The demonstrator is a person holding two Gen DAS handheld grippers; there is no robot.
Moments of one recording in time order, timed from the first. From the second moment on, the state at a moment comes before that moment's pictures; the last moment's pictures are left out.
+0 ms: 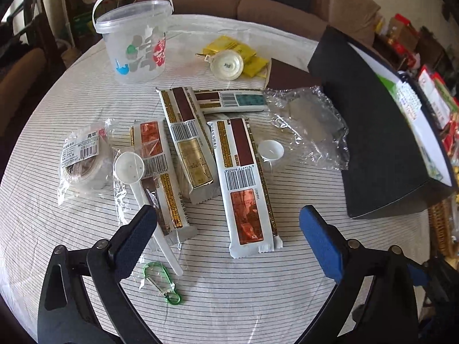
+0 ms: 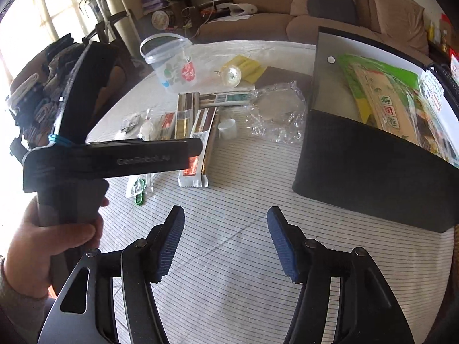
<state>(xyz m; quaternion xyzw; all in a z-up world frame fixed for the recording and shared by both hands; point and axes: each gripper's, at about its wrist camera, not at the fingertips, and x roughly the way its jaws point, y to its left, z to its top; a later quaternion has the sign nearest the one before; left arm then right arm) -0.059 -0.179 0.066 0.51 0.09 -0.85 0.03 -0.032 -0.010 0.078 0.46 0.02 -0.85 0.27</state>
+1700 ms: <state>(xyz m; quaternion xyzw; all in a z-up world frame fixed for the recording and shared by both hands) -0.069 -0.268 0.017 0.51 0.51 -0.68 -0.13 -0.085 -0.088 0.027 0.42 -0.04 -0.84 0.34</state>
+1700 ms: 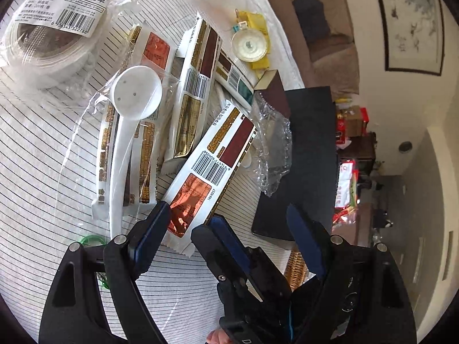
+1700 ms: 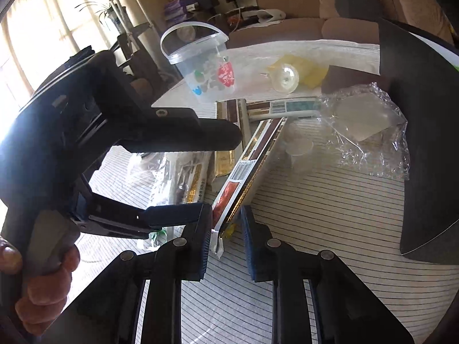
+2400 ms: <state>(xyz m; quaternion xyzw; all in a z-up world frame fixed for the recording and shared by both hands) -0.077 -0.284 -0.005 0.49 0.57 -0.64 -0.15 -0.083 -0.108 0.035 0.42 -0.06 -0.81 0.40</state>
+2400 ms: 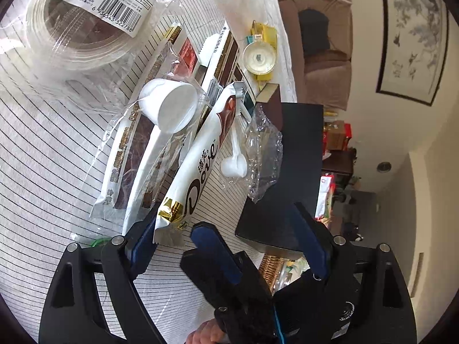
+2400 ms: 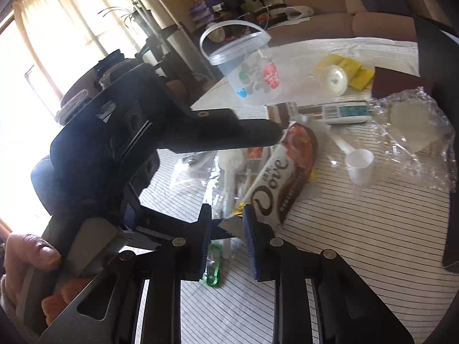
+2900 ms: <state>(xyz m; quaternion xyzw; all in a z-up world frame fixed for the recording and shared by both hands) -0.077 -0.283 -0.006 0.46 0.58 -0.66 -0.13 -0.128 -0.075 0.024 0.46 -0.18 -0.80 0.34</state>
